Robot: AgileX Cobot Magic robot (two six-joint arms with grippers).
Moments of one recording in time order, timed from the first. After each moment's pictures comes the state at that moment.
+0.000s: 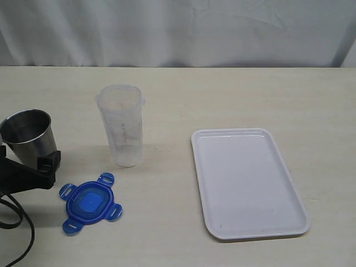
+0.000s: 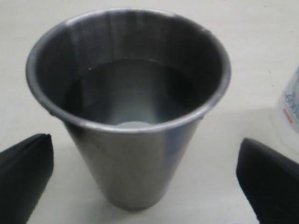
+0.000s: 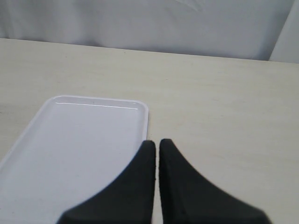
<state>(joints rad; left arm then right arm) -0.05 1.75 -0.17 -0.07 -1.01 0.00 0.09 0.00 0.00 -0.06 0.35 -0.01</state>
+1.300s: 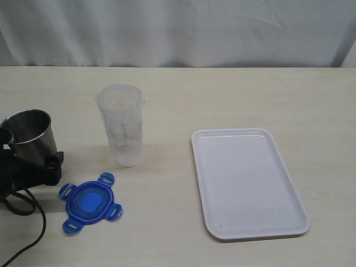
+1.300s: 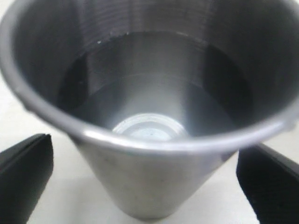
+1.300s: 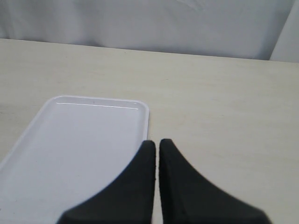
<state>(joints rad) -0.05 1.89 -0.27 -0.14 -0.98 0.00 0.09 0.00 0.00 -0.06 0.35 -0.01</state>
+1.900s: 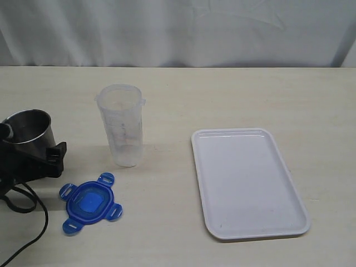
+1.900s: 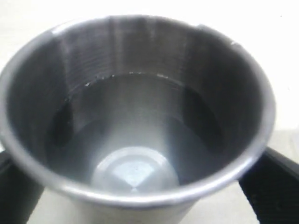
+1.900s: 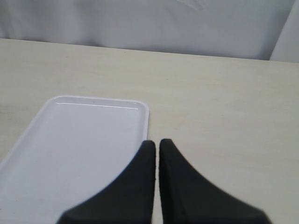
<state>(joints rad) -0.05 1.89 -0.27 -0.10 -1.08 -0.03 0.09 0.00 0.00 -0.06 0.35 -0.01</state>
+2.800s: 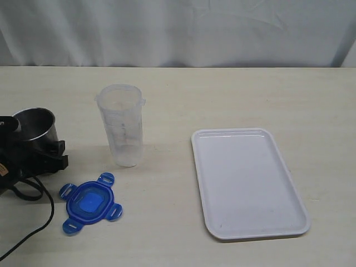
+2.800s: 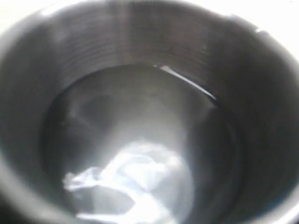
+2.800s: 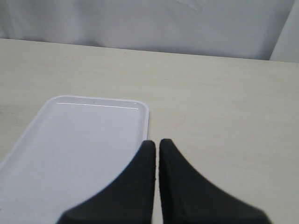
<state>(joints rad) -0.05 1.89 -0.35 -0.09 -0.93 -0.04 0.09 0.00 0.00 -0.06 0.35 -0.01</state>
